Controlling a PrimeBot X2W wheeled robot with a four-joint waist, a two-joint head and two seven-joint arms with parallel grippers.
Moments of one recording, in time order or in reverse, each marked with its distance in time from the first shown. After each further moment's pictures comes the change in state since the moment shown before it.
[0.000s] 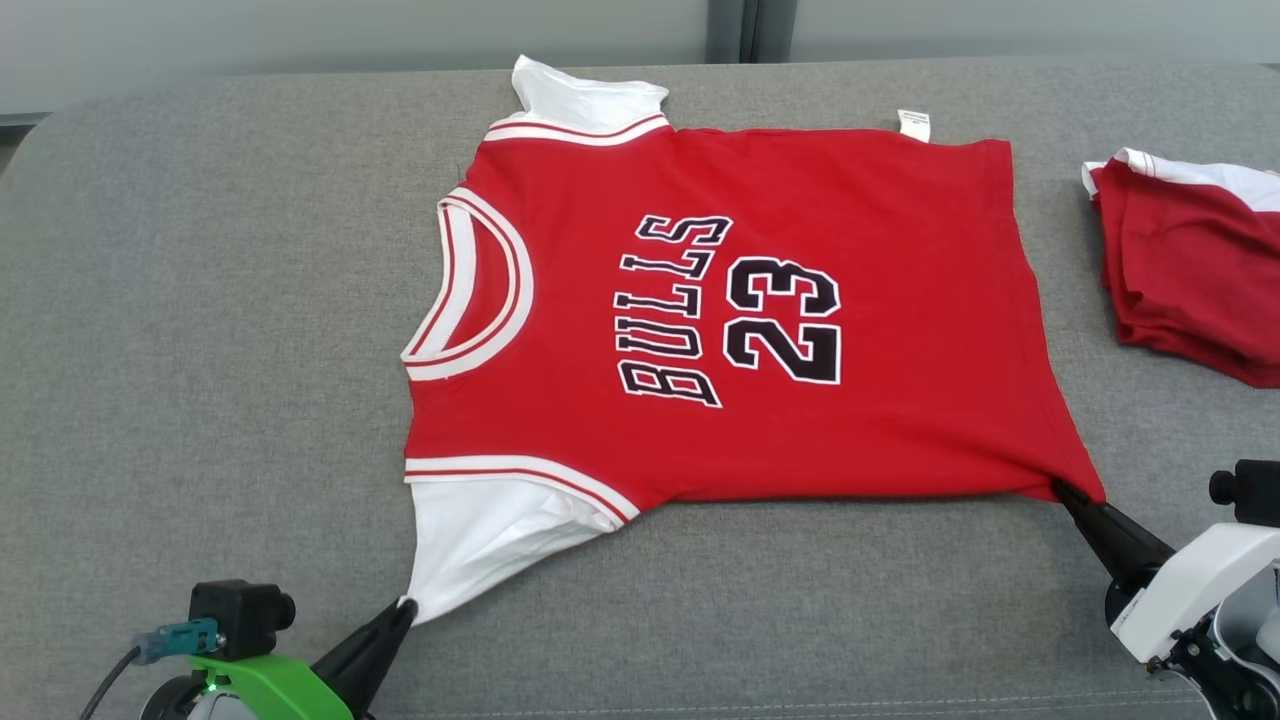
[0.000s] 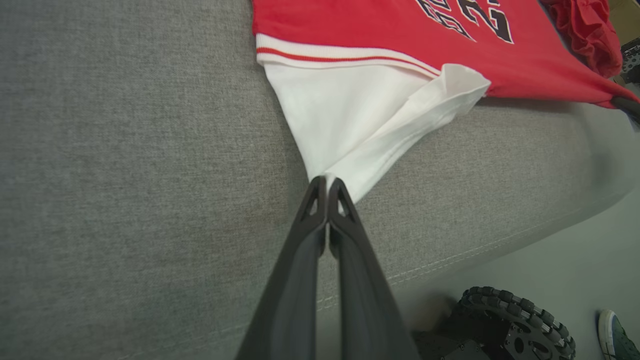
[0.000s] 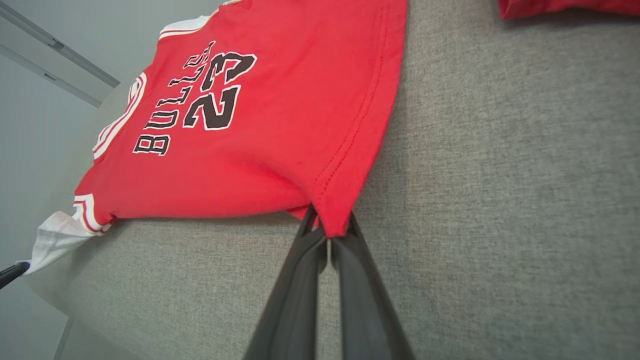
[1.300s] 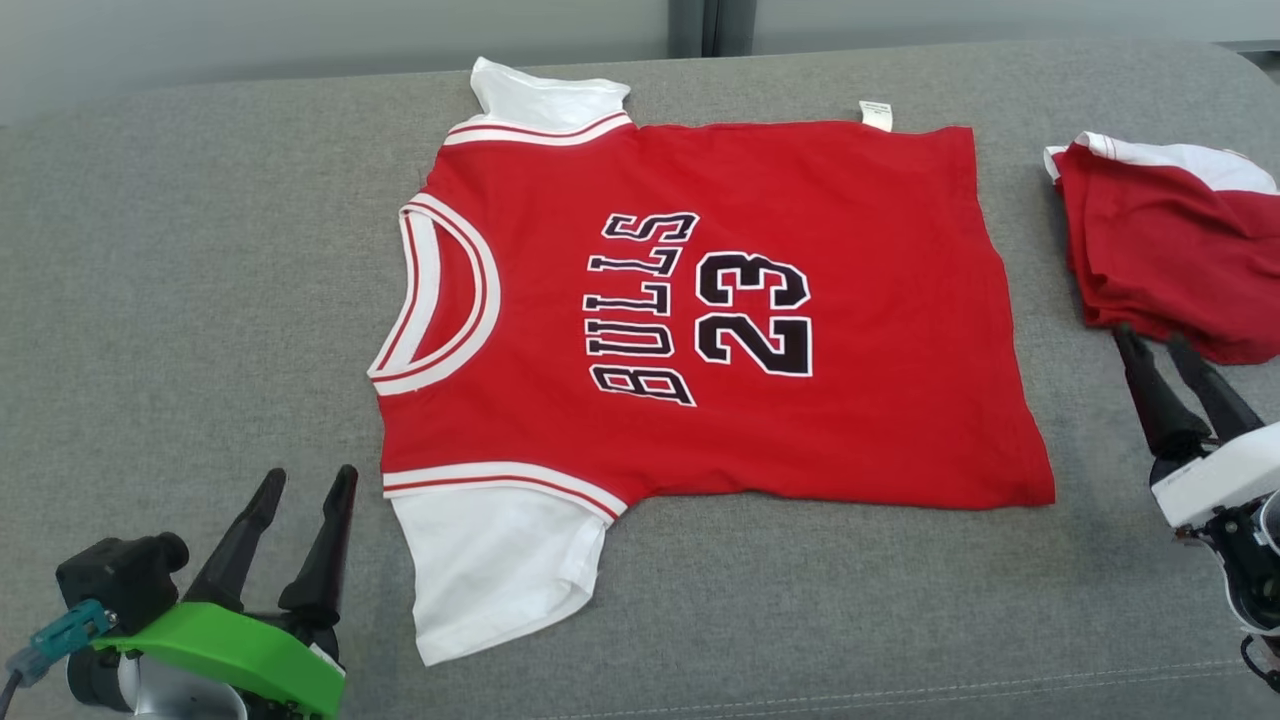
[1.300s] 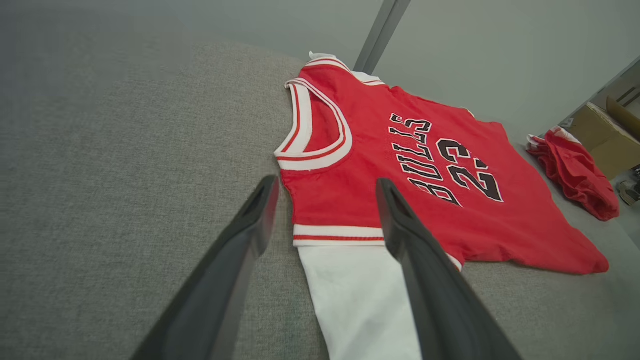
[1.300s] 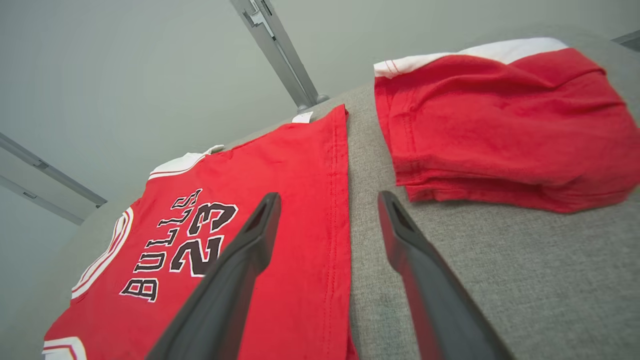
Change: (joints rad) left arm 0.011 -0.063 0.162 -0.112 0.032 0.131 -0.197; right arm -0.044 0.058 -0.238 -0.020 -0.063 -0.077 -0.044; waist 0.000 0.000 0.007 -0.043
